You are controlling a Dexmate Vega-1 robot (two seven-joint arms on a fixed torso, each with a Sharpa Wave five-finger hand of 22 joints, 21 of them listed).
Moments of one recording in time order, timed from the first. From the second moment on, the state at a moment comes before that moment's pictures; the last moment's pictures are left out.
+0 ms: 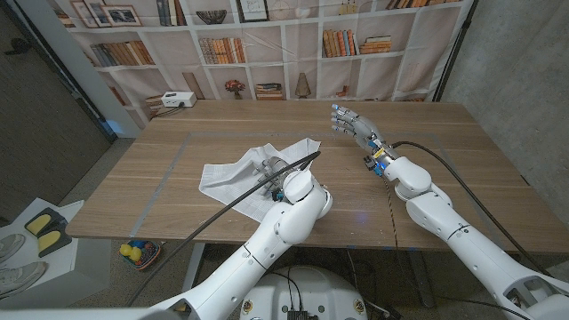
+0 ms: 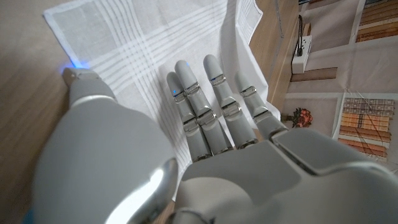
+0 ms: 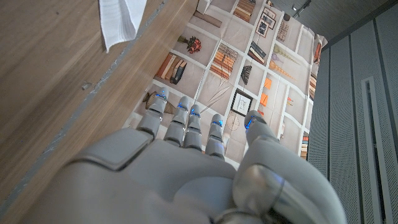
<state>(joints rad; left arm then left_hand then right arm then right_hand) 0.93 0.16 0.76 -1.85 2.34 0.13 -1.38 0.86 -0.27 0.09 0.03 0.07 0.94 -0.05 0.48 0.32 1.04 -0.20 0.55 0.48 0.91 -0.12 0.42 0.35 0.31 0.00 0.89 0.21 -0.90 -0.51 -0.38 -1.49 0.39 0.36 0.15 0.32 0.15 0.36 -0.11 0.19 0.22 -0.04 0.19 0.18 0.25 0.11 0.21 0.20 0.24 0.08 0.28 0.25 0.28 0.17 0.21 0.18</state>
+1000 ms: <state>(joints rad) 0.95 0.26 0.75 -1.99 2.32 0.44 -1.29 0.60 0.07 0.00 0.11 0.20 0.33 -0.07 0.21 0.22 0.48 -0.05 0.39 0.44 0.59 -0.05 0.23 0.33 0.24 0.11 0.89 0.18 -0.87 -0.52 -0.39 -1.51 0.37 0.31 0.14 0.32 0.14 0.36 -0.11 0.19 0.22 -0.04 0.19 0.18 0.26 0.10 0.21 0.20 0.24 0.08 0.28 0.25 0.28 0.17 0.21 0.18</state>
